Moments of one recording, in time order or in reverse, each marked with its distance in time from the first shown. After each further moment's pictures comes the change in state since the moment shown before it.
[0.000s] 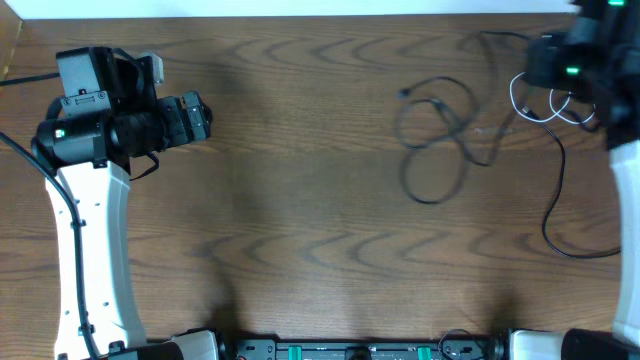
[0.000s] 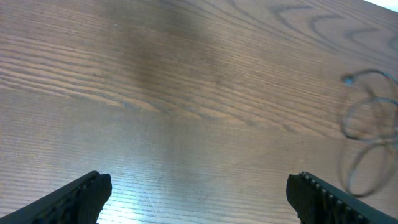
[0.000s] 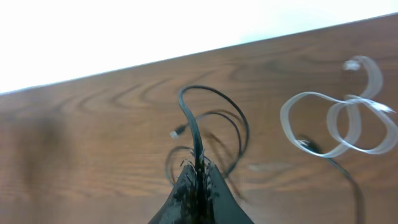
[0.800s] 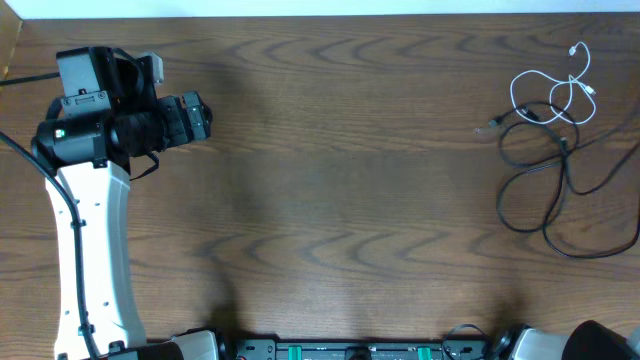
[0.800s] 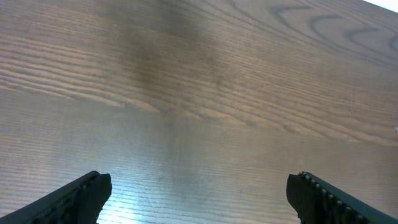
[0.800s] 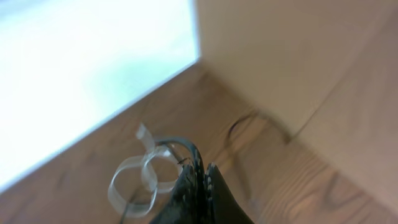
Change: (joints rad) left arm 0.000 0.000 0.000 0.002 0.000 0.000; right arm -0.447 -0.022 0.181 -0.018 0.332 -0.031
